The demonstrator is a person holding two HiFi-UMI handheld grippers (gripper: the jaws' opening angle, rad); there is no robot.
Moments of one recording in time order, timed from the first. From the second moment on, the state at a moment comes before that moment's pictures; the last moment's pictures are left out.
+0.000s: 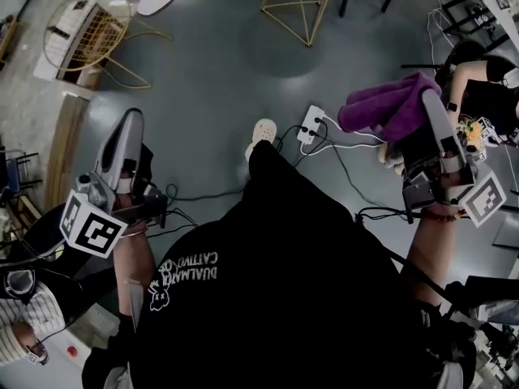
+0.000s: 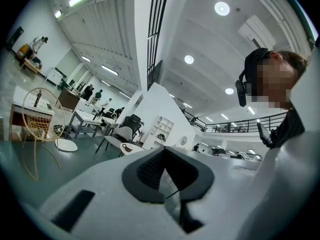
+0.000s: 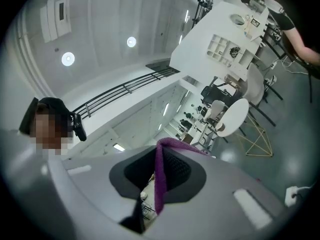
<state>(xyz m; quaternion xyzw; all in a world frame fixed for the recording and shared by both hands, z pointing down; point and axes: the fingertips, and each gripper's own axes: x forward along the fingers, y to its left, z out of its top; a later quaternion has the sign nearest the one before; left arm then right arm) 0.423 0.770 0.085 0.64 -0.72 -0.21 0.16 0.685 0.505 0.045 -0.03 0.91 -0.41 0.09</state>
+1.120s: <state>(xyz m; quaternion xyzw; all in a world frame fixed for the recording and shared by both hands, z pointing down) 0.185 0.463 0.008 0.72 -0.66 -0.19 0.10 0.419 0.253 -0.006 0.00 0.92 -0.35 0.17</state>
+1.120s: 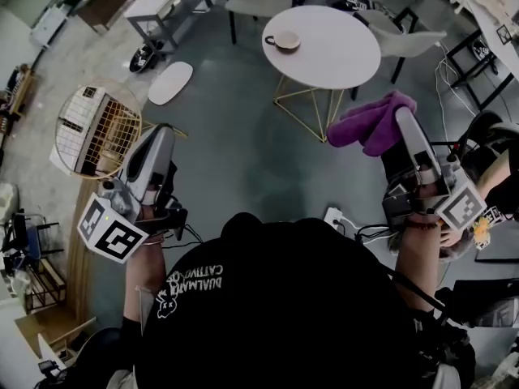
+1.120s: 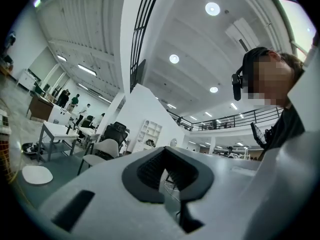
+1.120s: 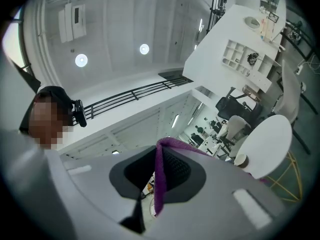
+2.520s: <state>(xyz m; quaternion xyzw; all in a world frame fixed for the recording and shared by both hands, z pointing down) -0.121 0.270 0.053 0.81 -0.55 -0.12 0.14 0.149 0.157 0.046 -0.13 0.91 -0.33 0.21</state>
